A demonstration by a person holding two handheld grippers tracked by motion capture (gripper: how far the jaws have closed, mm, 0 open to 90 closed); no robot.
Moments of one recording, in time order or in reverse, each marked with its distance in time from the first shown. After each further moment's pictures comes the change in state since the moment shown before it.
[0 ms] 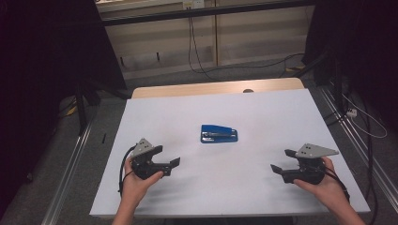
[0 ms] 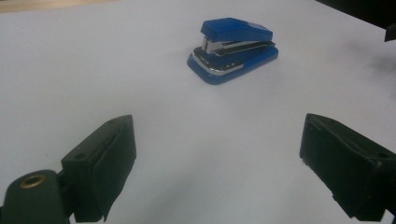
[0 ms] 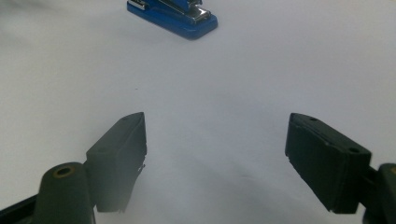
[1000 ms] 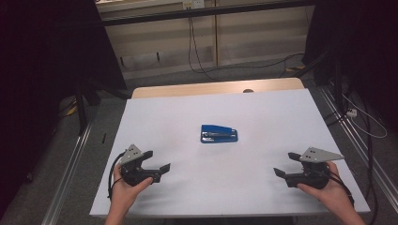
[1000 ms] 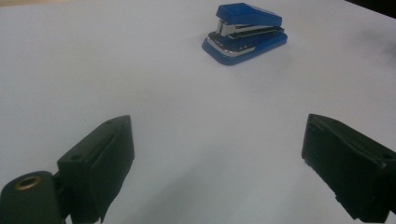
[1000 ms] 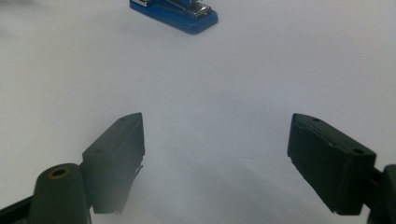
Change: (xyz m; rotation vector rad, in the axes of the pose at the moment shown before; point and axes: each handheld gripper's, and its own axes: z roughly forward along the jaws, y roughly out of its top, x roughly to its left) left arm 0.012 -0.016 -0.023 0.003 0.018 0.010; right arm 0.000 -0.010 -0.008 -0.007 0.000 0.008
